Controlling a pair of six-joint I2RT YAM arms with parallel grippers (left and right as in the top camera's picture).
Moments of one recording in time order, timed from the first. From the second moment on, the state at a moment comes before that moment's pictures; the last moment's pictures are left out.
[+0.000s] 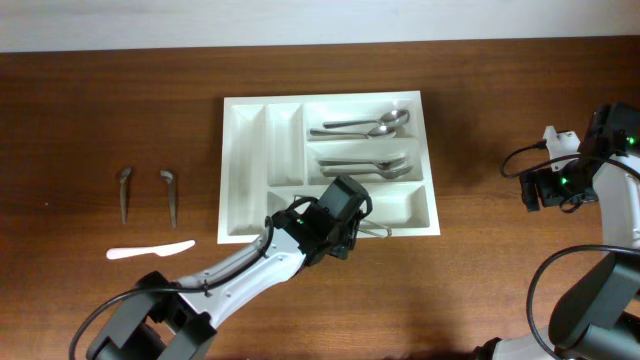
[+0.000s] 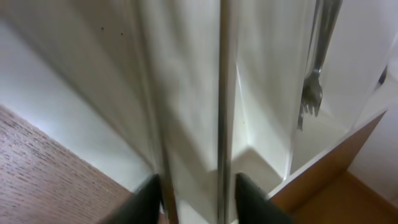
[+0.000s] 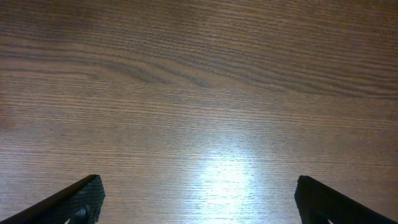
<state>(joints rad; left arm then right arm) -0.78 1.67 0.99 -0.30 0.01 -1.98 -0.46 1.70 1.32 -0.96 0.03 -0.56</state>
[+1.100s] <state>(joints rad) -0.63 1.62 1.33 -0.24 -0.05 -0.87 -0.46 1.70 1.32 -0.96 0.03 -0.56</state>
